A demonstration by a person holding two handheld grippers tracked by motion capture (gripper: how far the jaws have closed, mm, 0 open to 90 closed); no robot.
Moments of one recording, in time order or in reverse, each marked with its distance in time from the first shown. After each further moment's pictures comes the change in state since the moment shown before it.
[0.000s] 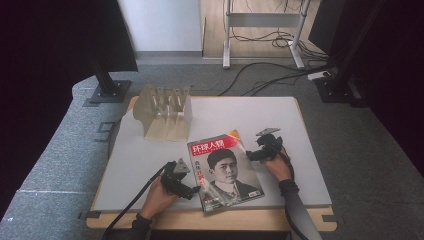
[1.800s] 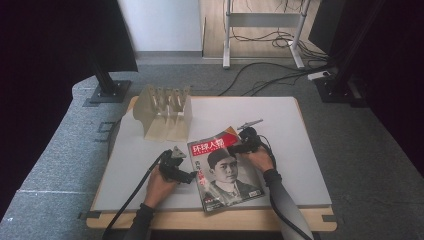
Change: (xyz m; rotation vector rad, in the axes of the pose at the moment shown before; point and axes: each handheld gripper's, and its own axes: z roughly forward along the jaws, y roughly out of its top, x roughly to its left) left arm 0.037 0.012 0.010 -0.002 0.105 -0.135; right arm 0.037 0.046 0.024 -0.002 0.327 0.018
